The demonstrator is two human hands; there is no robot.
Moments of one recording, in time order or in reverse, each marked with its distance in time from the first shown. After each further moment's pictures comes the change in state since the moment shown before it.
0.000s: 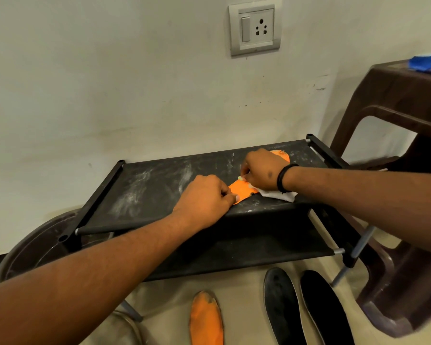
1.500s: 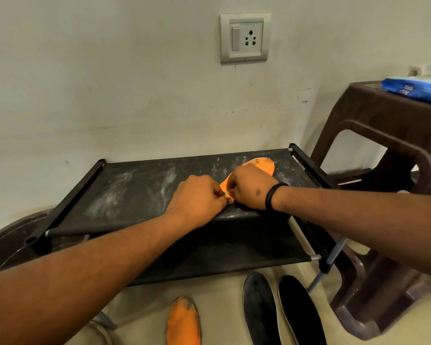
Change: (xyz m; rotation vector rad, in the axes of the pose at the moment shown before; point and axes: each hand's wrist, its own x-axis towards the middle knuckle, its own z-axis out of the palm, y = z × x) left_hand 0.009 0.015 0.006 0.002 0.049 0.009; right_hand -0.027 -0.010 0.004 -0.042 -0.021 0.045
